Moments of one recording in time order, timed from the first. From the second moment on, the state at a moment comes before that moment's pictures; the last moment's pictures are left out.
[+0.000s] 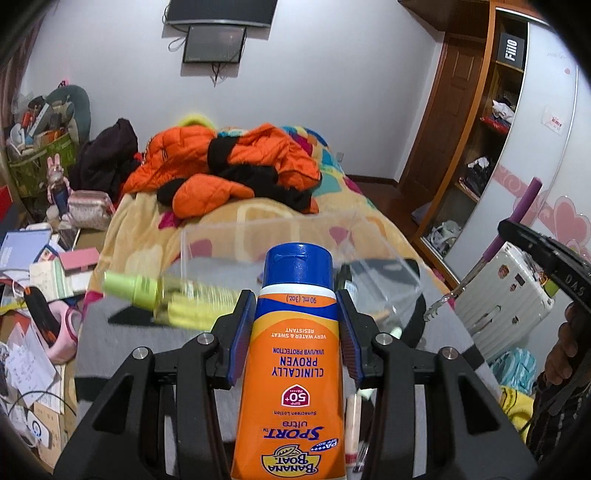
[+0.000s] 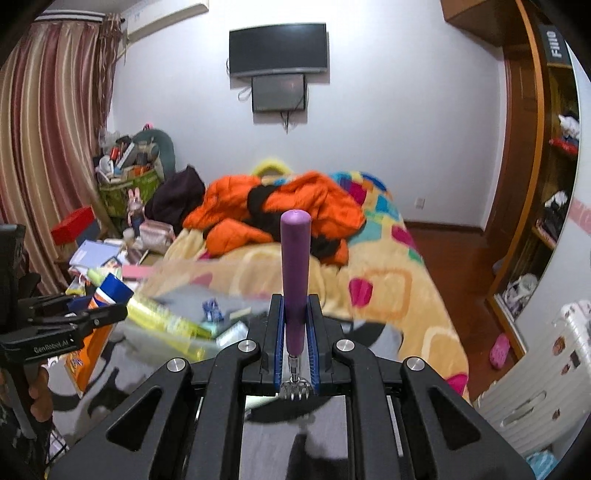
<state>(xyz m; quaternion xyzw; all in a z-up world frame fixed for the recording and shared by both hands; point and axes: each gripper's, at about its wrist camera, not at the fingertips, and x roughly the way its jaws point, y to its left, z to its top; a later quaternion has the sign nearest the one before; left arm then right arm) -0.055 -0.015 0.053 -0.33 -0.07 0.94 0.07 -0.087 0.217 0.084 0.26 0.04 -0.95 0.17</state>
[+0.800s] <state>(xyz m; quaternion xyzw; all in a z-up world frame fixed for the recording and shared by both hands) -0.174 0.011 0.018 -0.43 -0.07 0.90 0.09 -0.151 0.142 0.075 0.26 0.13 -0.94 0.19</state>
